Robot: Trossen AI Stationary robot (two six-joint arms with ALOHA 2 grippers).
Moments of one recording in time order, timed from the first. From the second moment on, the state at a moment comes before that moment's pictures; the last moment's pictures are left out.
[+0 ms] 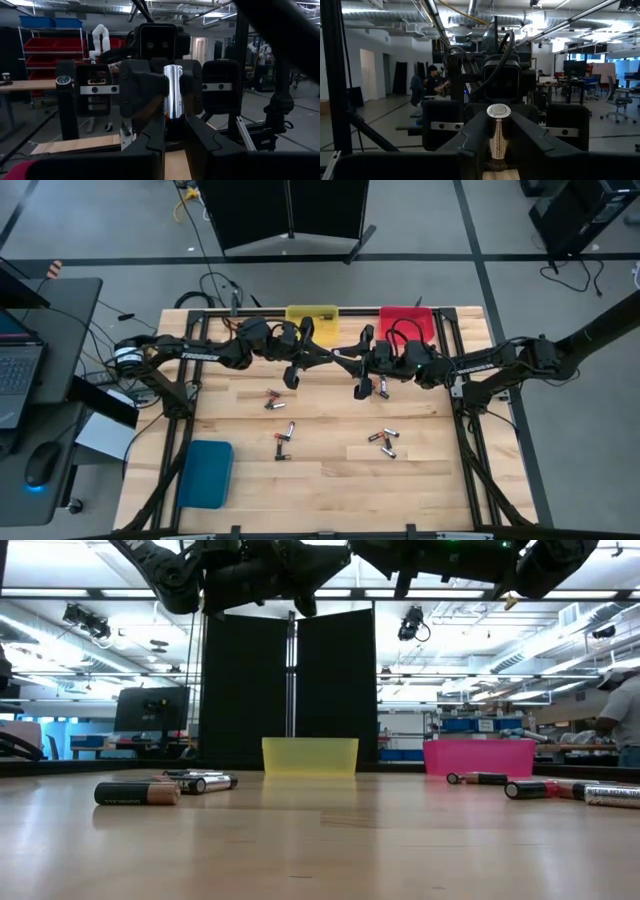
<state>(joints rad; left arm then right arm) 0.31 1.55 0.86 0.91 0.55 -0.08 -0.08 1.39 0.69 0.97 0.03 -0.01</state>
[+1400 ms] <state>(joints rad) 0.31 1.39 0.86 0.15 0.25 0.20 -0.43 1.05 0.69 0.02 0.44 0.14</state>
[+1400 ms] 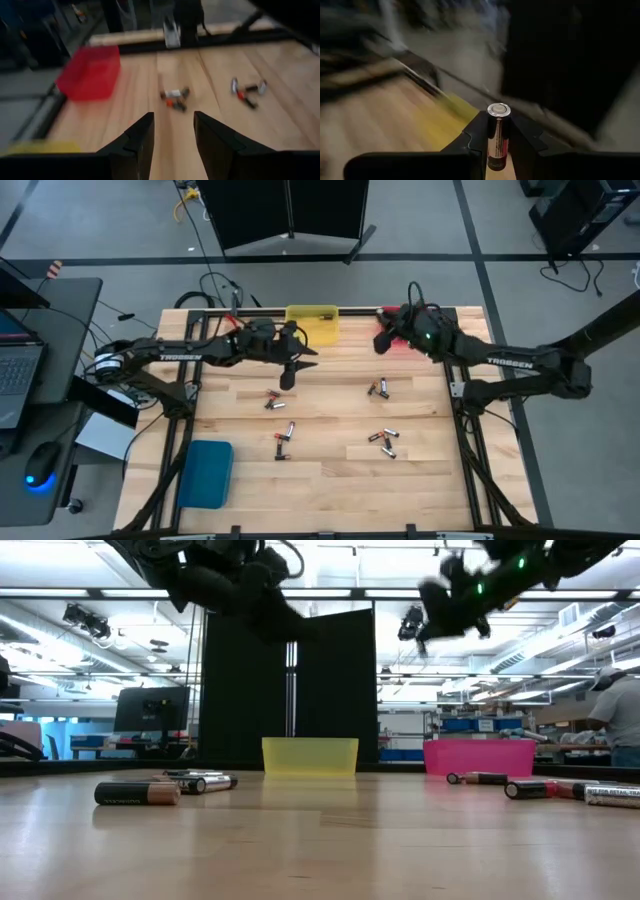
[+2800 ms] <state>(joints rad) 0.31 1.39 0.86 0.06 0.24 0.18 -0.98 1.73 1.00 -0.51 0.14 0.23</state>
